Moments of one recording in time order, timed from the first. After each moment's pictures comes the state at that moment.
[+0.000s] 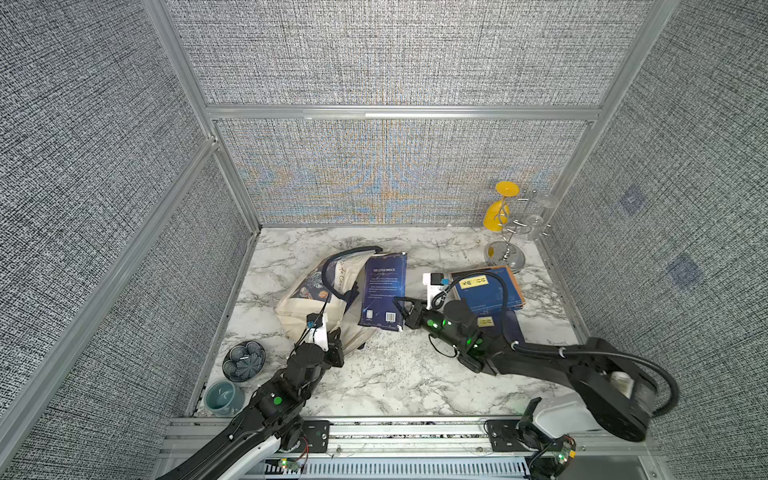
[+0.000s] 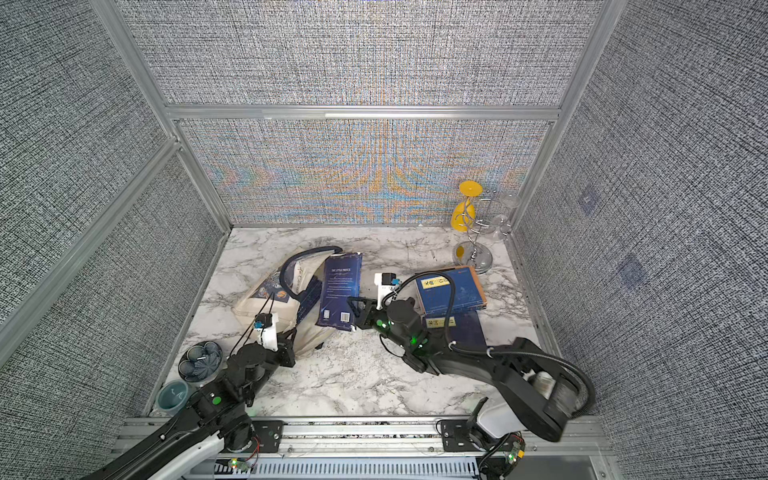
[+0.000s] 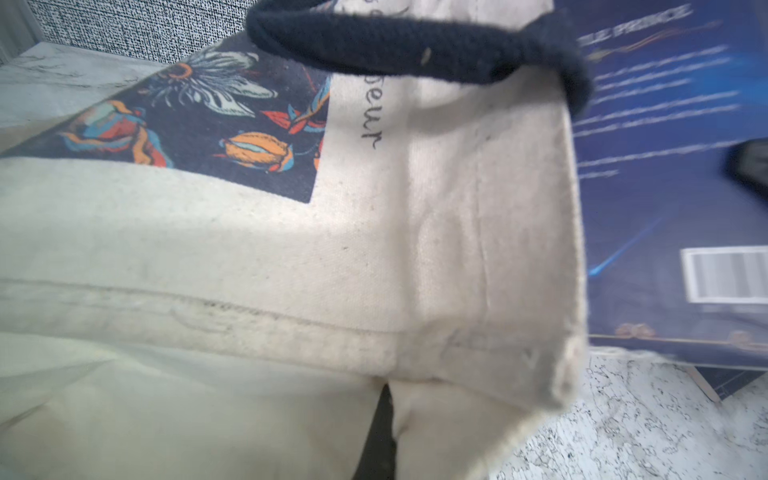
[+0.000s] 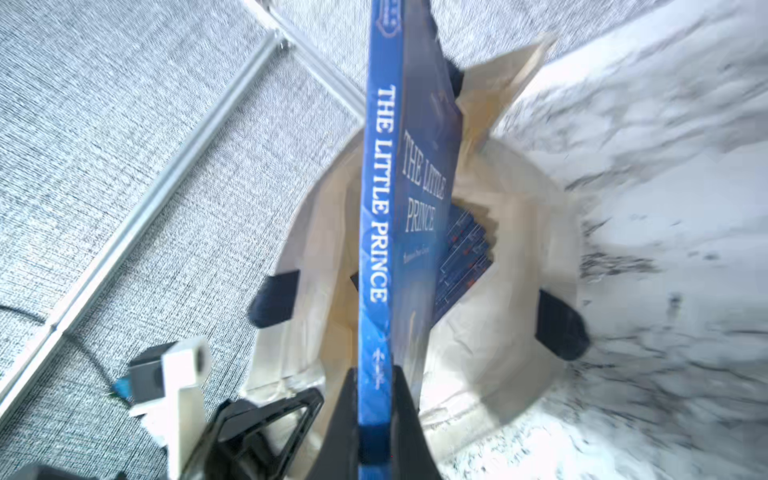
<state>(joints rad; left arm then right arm) -0.74 0.46 0.17 -0.11 -0.34 -0.43 0.86 1.32 0.58 0.64 0.05 0.84</state>
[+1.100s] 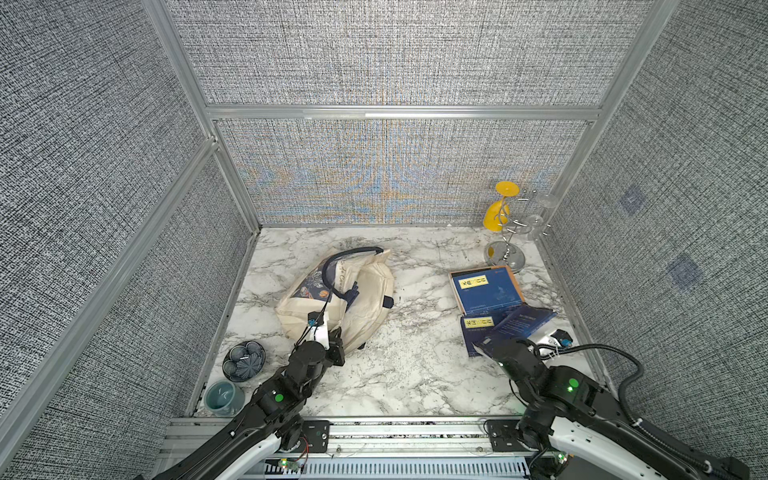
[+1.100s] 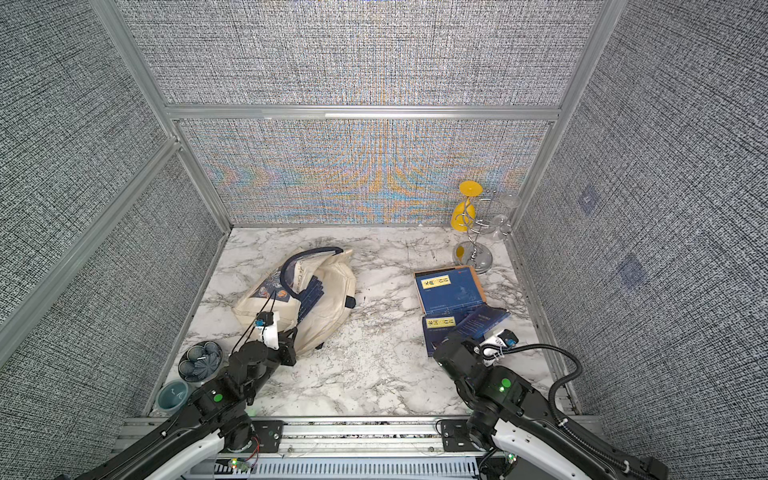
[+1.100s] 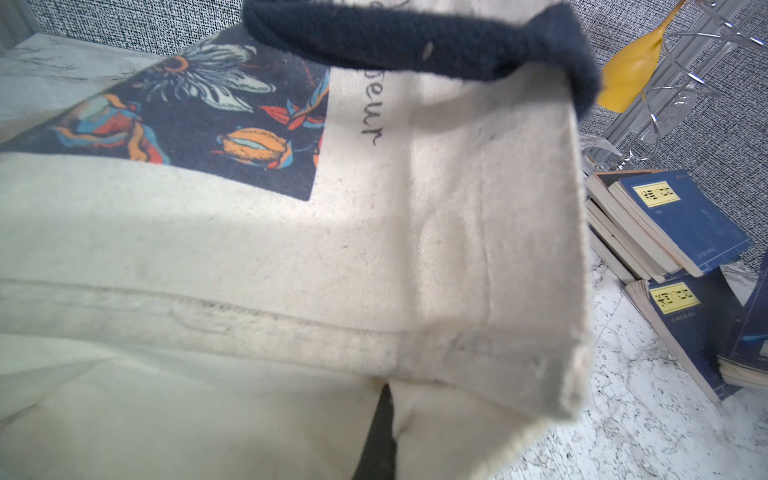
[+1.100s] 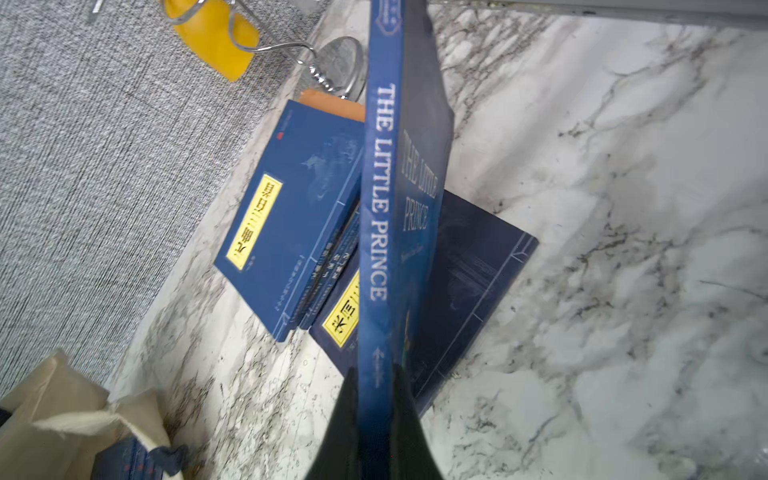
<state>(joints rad) -0.74 0.49 0.19 -0.11 -0.33 -0.43 0.86 0.57 0.47 -0.91 0.88 1.69</state>
